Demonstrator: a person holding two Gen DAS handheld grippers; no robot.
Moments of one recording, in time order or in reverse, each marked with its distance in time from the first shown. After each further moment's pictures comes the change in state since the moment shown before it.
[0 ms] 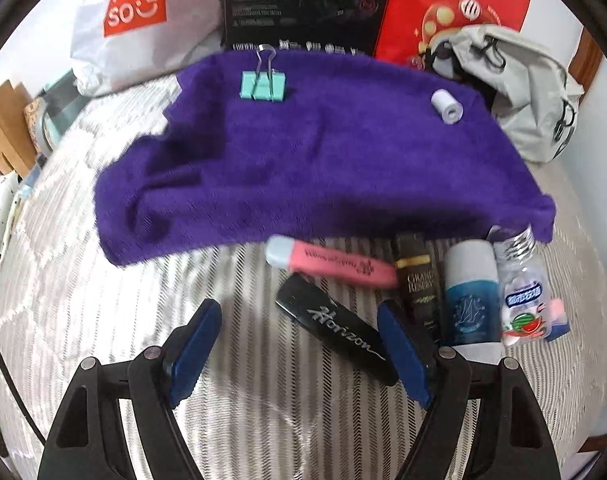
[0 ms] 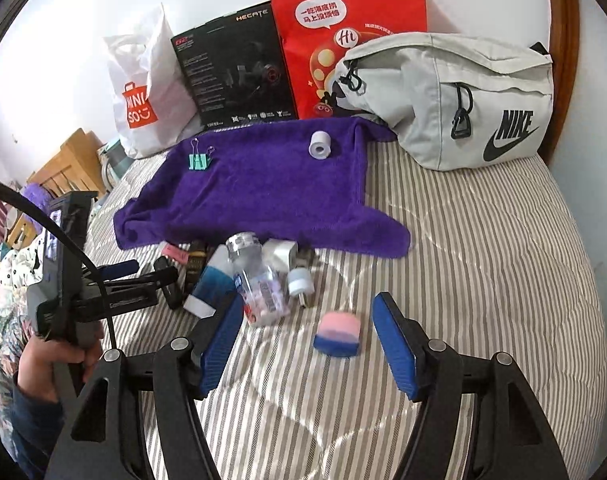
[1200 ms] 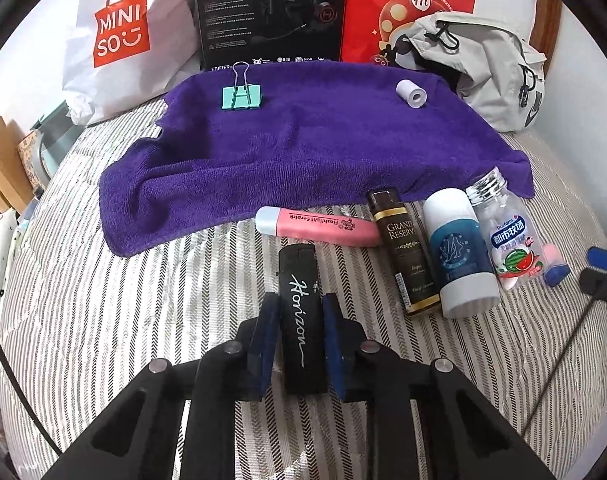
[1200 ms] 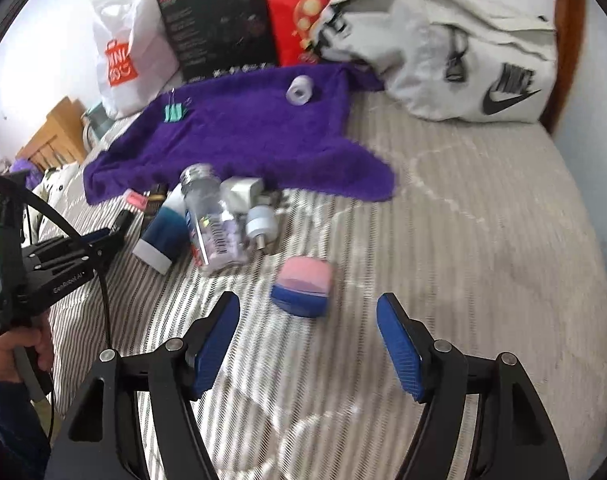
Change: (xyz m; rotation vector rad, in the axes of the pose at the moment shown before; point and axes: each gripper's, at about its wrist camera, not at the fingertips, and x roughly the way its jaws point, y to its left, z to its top) left arm -0.019 -0.003 -0.038 0.133 -0.103 0.006; right arm 0.041 -0.021 -0.029 -0.029 0.098 -0.028
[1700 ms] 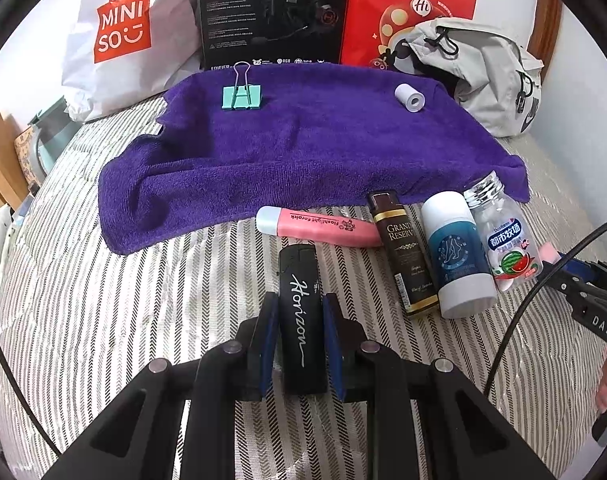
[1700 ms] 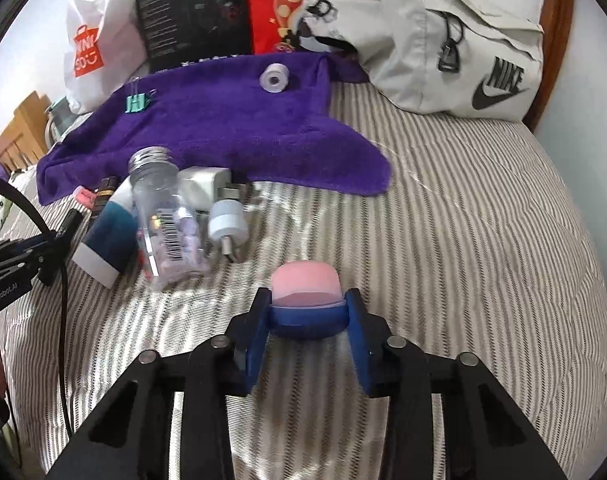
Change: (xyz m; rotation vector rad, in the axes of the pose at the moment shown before) left arm -0.002 0.005 -0.002 -0.016 -0.008 -0.032; right arm 0.032 0.003 -0.004 0.021 -0.040 -0.139
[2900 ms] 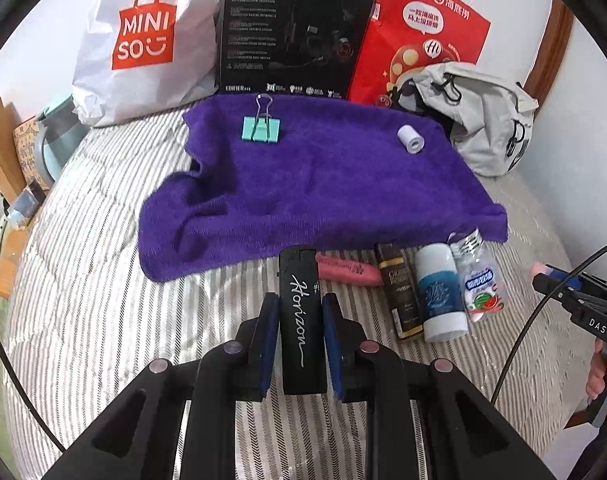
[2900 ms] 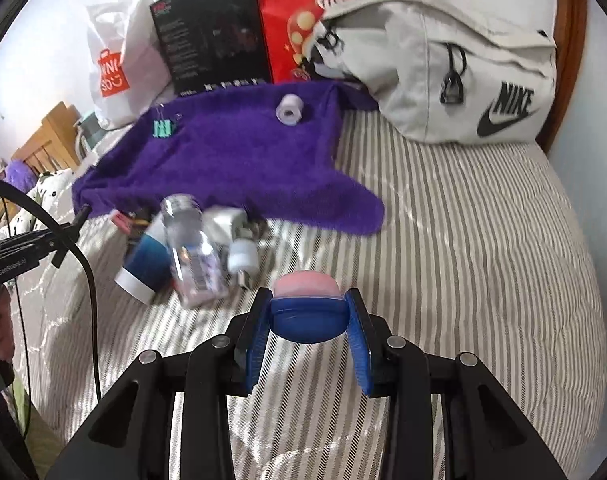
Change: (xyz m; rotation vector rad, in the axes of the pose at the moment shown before) left arm -0.032 0.031 0.025 -0.056 -0.026 -0.077; right arm -0.034 -0.015 0.025 -0.035 -0.022 0.118
